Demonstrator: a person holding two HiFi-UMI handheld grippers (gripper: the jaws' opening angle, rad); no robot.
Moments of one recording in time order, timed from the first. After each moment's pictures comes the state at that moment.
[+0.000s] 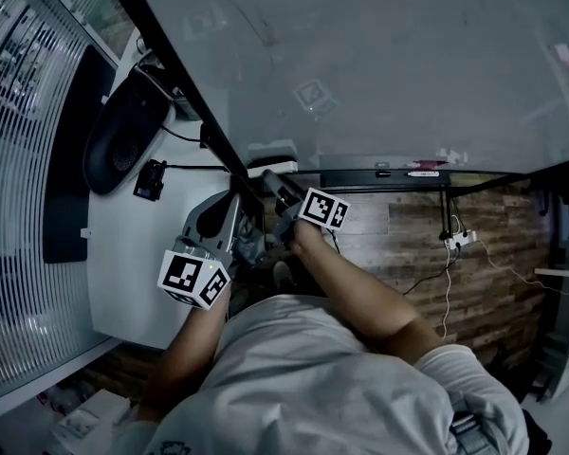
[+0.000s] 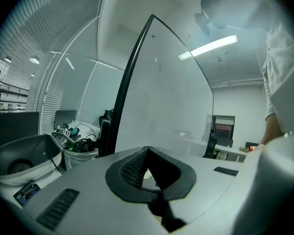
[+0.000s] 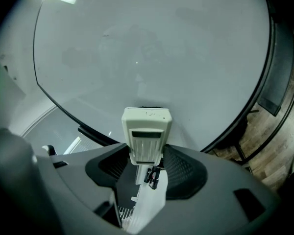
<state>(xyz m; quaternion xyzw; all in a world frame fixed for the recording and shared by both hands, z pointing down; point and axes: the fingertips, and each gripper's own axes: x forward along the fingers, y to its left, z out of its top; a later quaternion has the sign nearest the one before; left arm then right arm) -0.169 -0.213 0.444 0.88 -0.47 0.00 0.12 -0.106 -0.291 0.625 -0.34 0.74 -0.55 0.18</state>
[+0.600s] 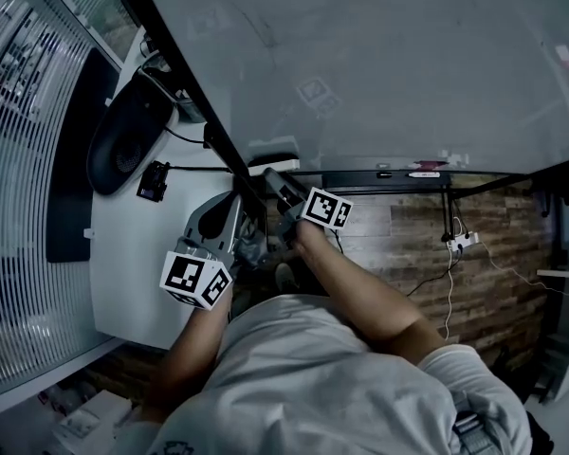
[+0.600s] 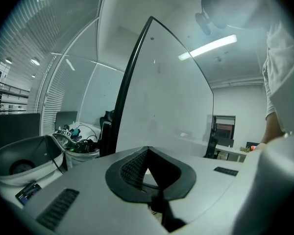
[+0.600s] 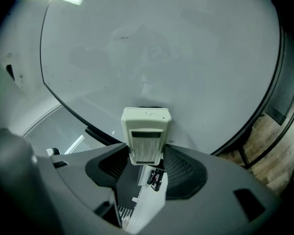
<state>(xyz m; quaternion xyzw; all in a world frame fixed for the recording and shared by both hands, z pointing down) -0.171 -0.209 0.440 0.87 -0.47 0.00 0.12 -0.107 -0.293 0.603 -0.33 0.76 -0.53 0.19</state>
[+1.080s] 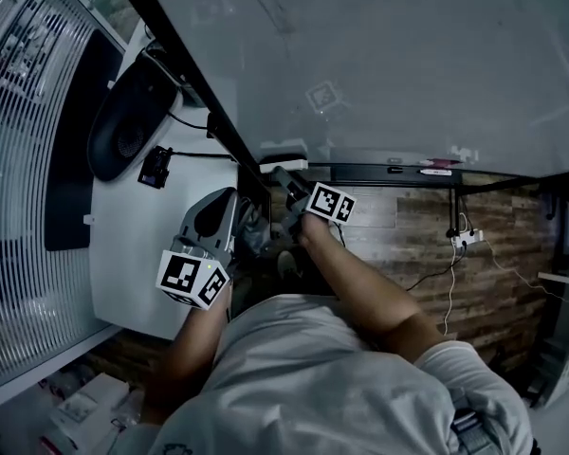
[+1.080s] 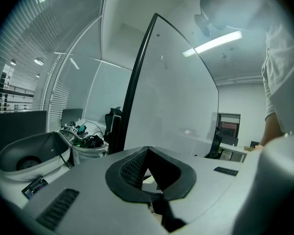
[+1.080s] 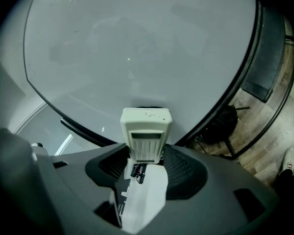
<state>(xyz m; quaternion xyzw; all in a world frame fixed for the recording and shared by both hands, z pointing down) -0.186 -0.211 0.456 0.86 -0.49 0.02 0.13 -0.102 -0.293 0.683 -0.35 0.73 -0.57 0.14</state>
